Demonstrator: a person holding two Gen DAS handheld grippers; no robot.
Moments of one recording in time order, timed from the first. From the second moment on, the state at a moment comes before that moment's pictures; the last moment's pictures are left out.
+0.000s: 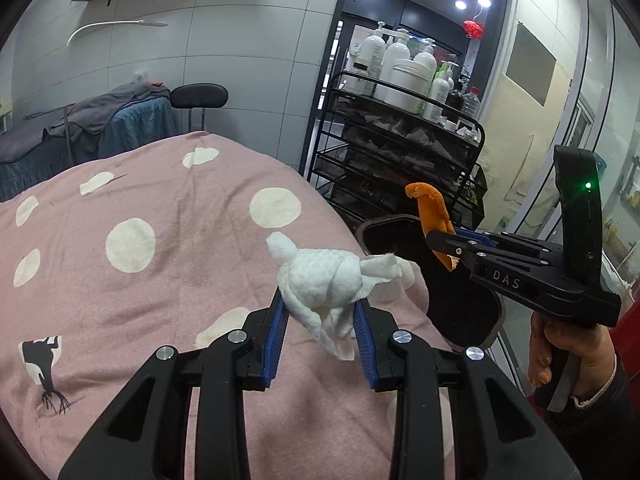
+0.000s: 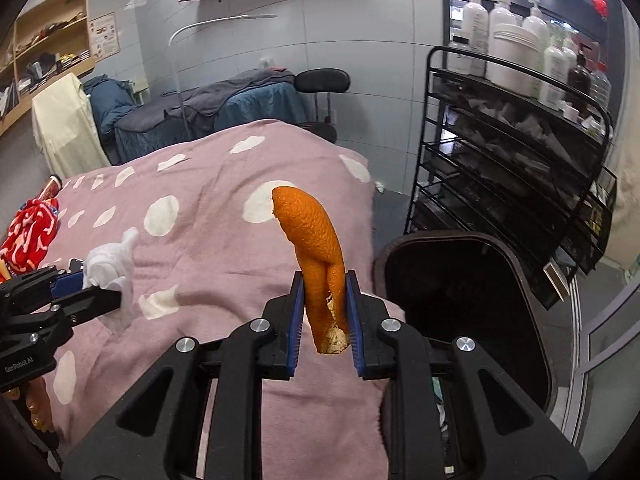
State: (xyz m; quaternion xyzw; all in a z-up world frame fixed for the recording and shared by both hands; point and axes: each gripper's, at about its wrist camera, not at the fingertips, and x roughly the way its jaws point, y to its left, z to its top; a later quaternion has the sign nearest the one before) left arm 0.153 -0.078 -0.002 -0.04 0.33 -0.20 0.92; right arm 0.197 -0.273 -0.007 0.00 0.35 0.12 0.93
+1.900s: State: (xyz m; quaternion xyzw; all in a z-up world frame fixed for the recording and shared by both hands) left arm 0.218 -0.255 -0.039 0.06 0.40 -0.34 0.85; right arm 0.179 -0.393 -0.086 0.06 0.41 -0.08 0.91
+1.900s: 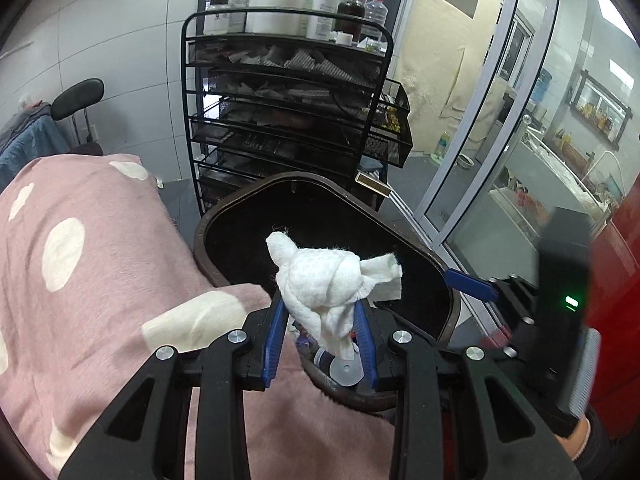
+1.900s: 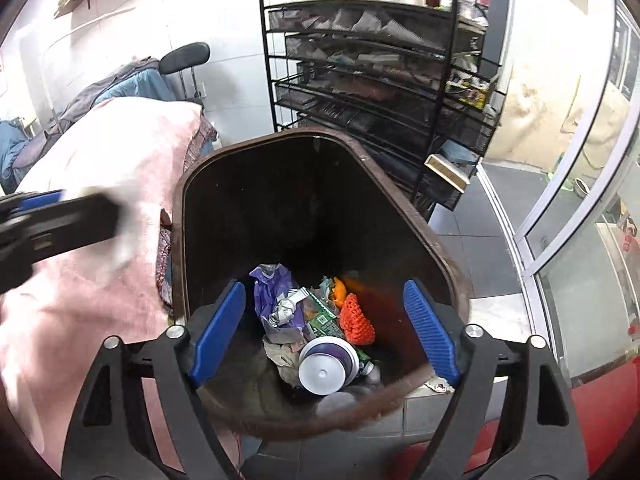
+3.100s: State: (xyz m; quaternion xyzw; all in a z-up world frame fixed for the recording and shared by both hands) left arm 0.232 -0.293 -0.049 0.11 0.40 -0.34 0.84; right arm 0.121 -0.396 -0.071 0.07 0.39 -0.10 0.91
